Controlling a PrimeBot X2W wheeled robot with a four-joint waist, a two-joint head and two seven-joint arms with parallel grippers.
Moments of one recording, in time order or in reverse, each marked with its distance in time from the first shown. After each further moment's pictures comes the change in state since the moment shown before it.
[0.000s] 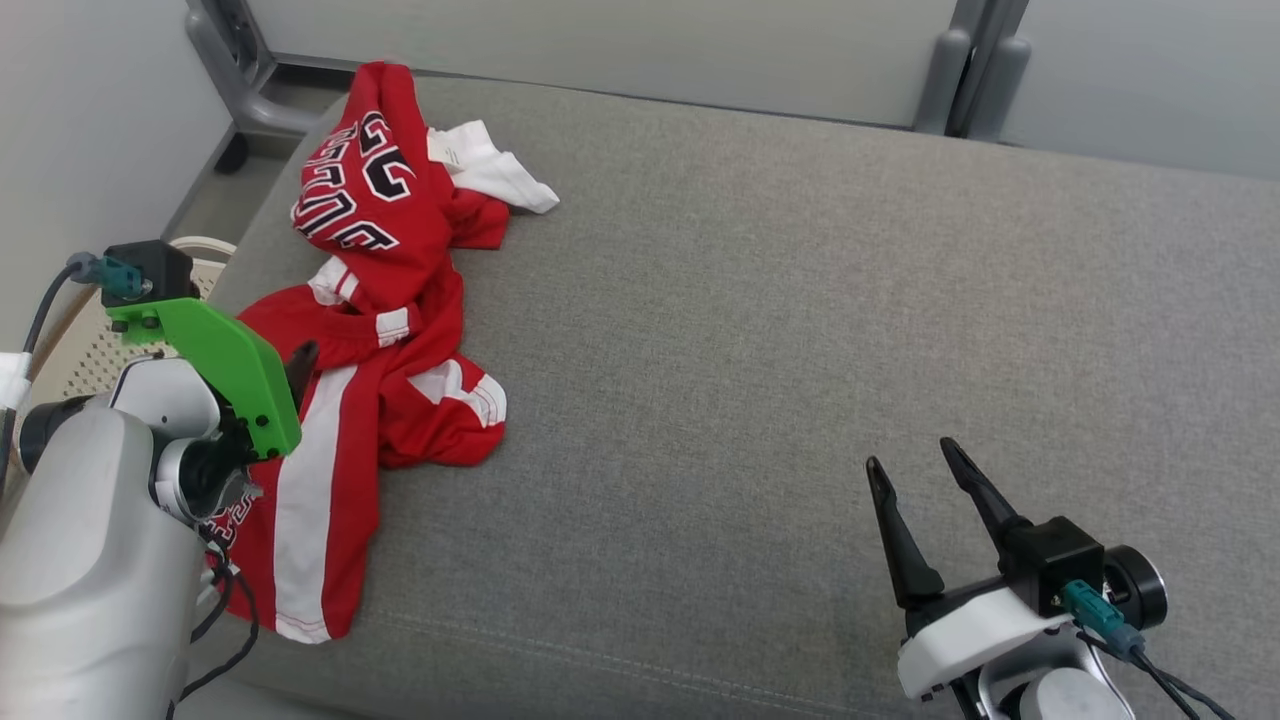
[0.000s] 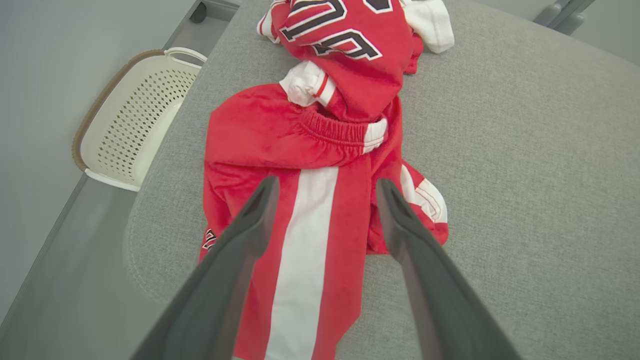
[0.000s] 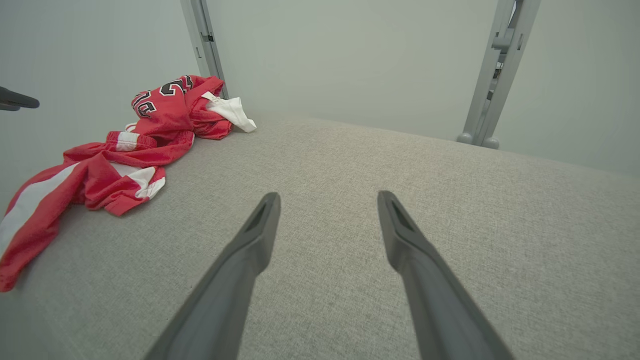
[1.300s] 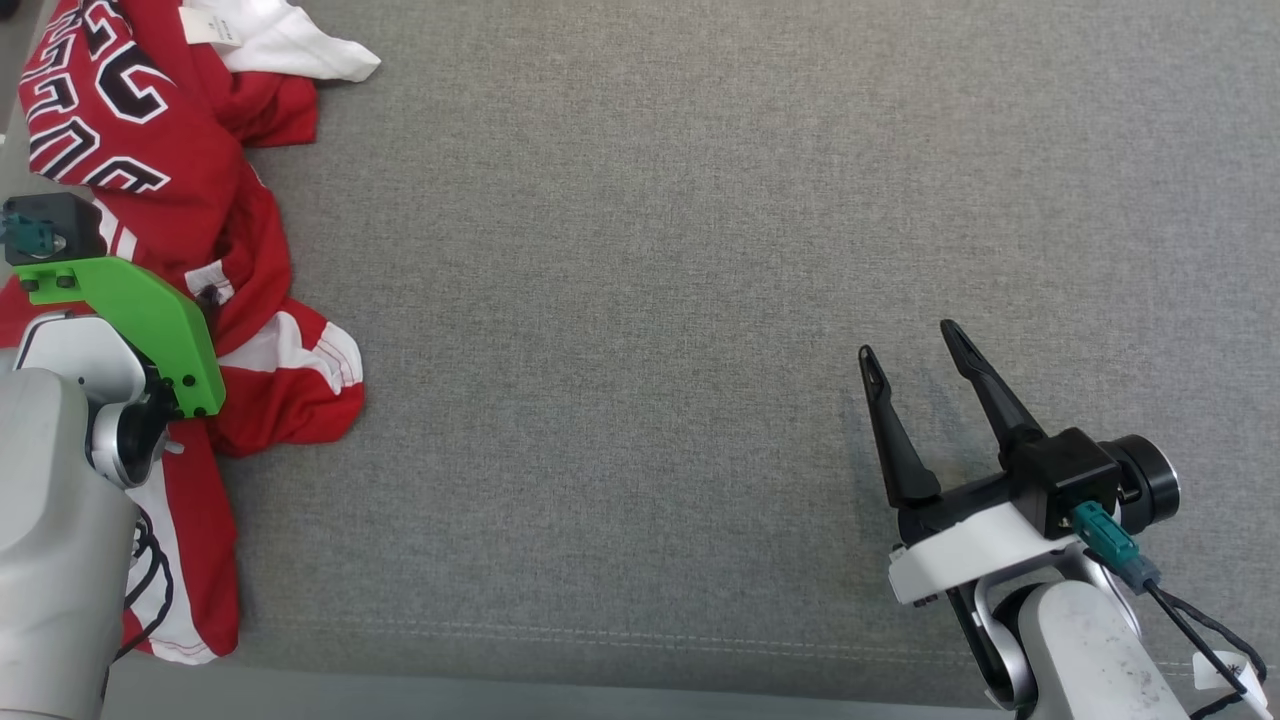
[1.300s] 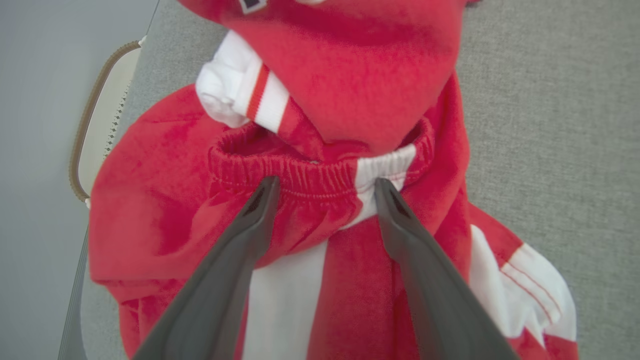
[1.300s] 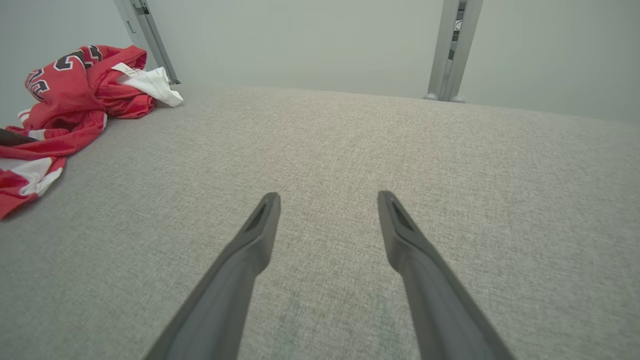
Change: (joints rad) left arm -0.103 0.074 -0.035 0.097 0.068 0.058 -0.130; right arm -0.134 0.000 0.007 -0.100 -0.048 0.000 0.017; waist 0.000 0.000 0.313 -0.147
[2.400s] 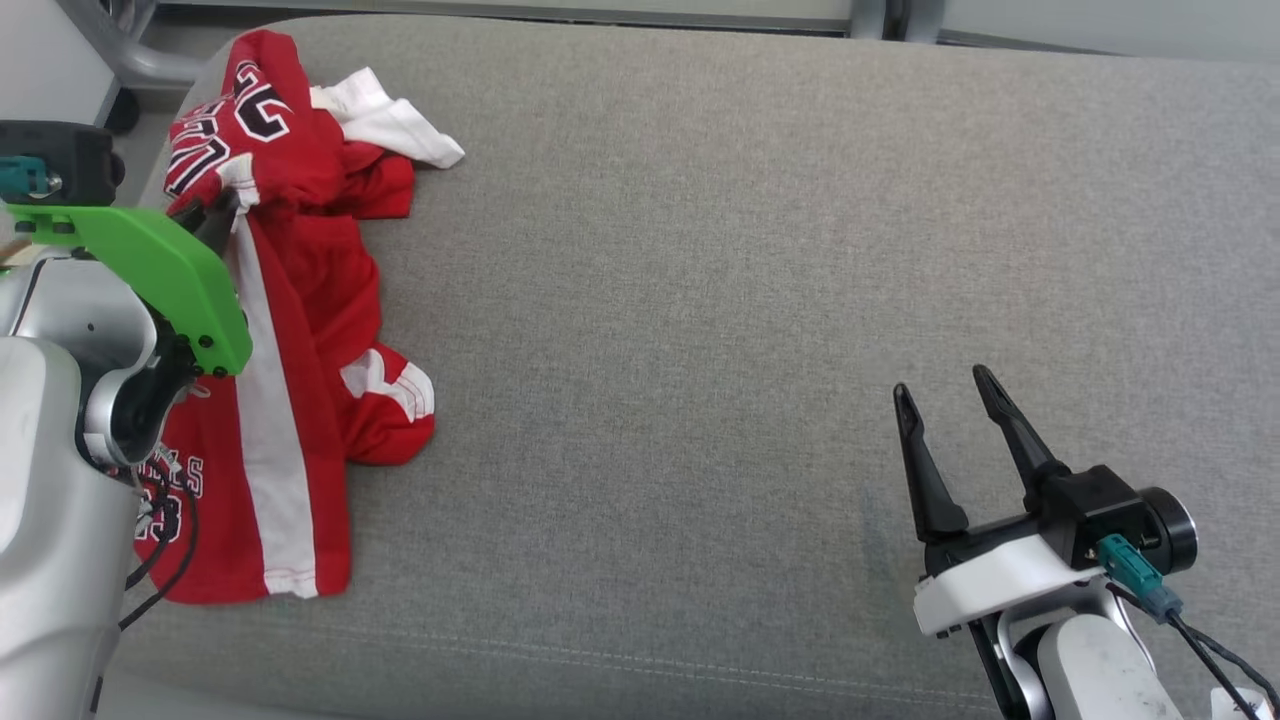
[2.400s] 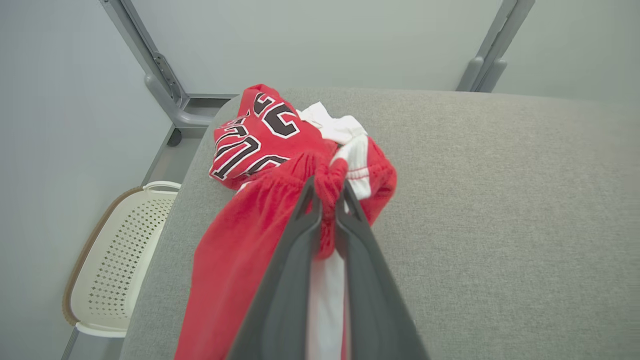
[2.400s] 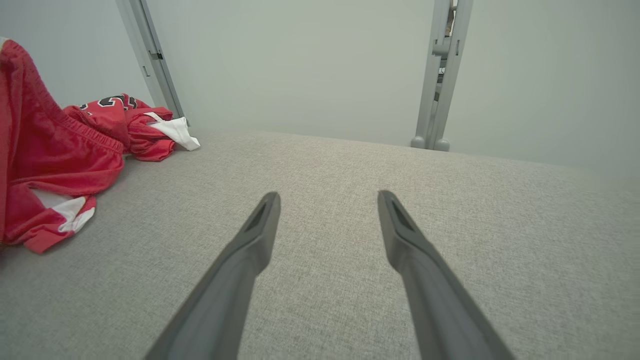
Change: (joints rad) left arm 0.061 0.033 -0.002 -0.344 -0.091 -0.057 0.015; right arm 0.039 0.000 -0.053 0.068 0.038 0.000 -0.049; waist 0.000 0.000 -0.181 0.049
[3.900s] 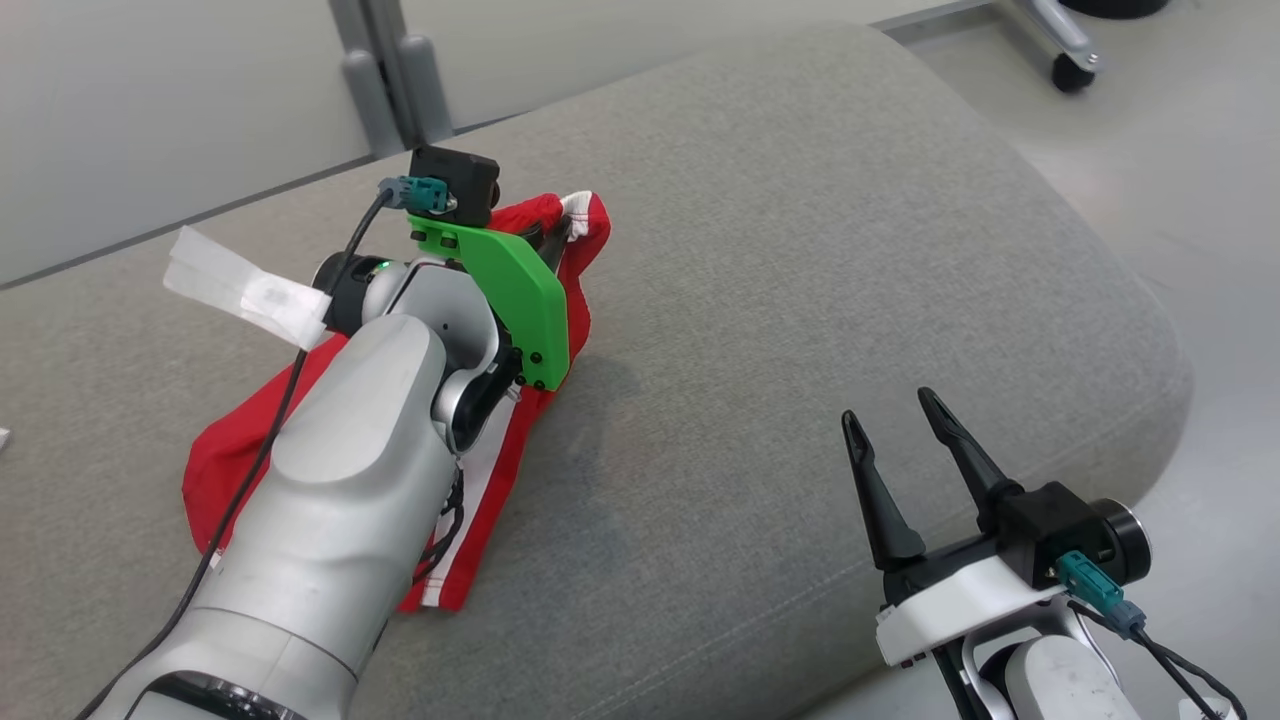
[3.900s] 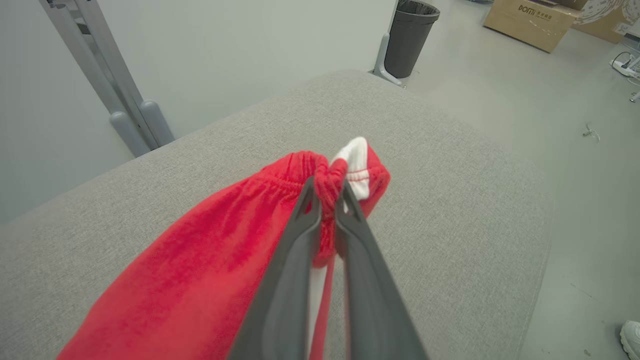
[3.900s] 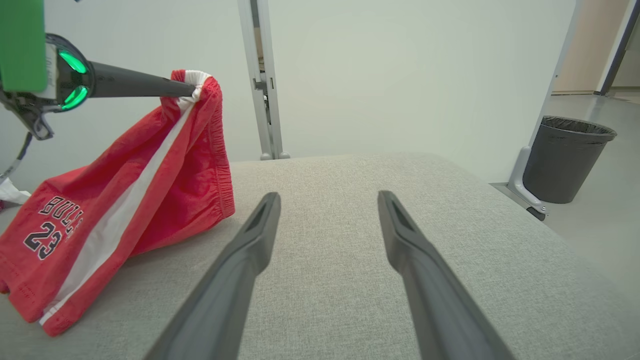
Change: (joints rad) left arm -0.192 -0.370 -0.326 0.419 -0.028 -0.037 -0.263; right arm 0.040 -0.002 0.086 -0.048 0.030 0.000 0.040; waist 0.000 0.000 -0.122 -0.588
